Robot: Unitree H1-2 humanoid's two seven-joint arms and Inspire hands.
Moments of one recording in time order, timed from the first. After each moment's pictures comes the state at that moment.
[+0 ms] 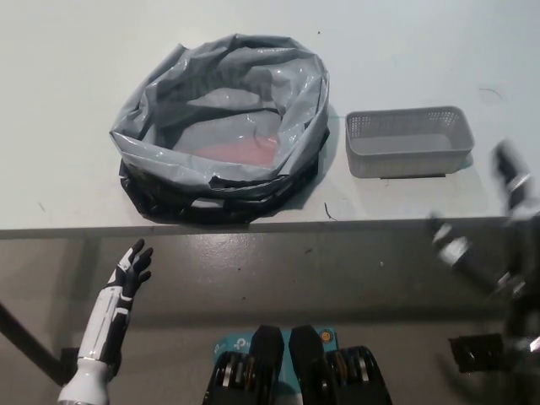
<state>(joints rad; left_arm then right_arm) -0.01 0.16 0.00 0.00 0.03 -0.15 -0.04 -0.17 -0.07 -0.07 -0.18 -0.22 -0.25 -0.11</state>
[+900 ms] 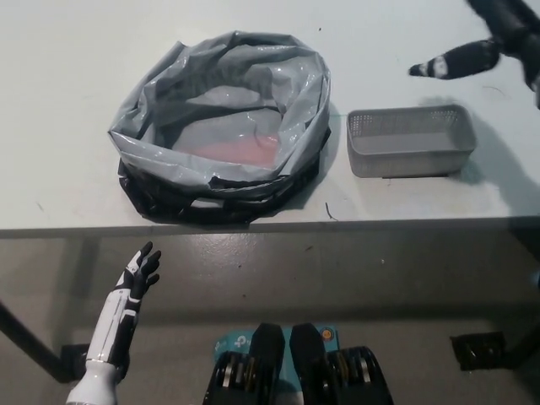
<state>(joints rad) -0.01 0.14 -0.01 0.01 0.03 -0.15 -0.04 -1.00 -0.49 0.33 0.31 -0.31 0.17 0.36</state>
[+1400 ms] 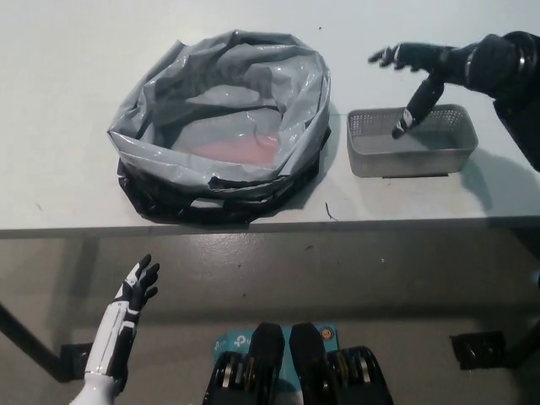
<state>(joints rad) 0.03 0.14 -0.01 0.01 0.03 -0.15 -0.04 -1.27 -0.40 0.61 0.92 -0.34 0.22 0.67</state>
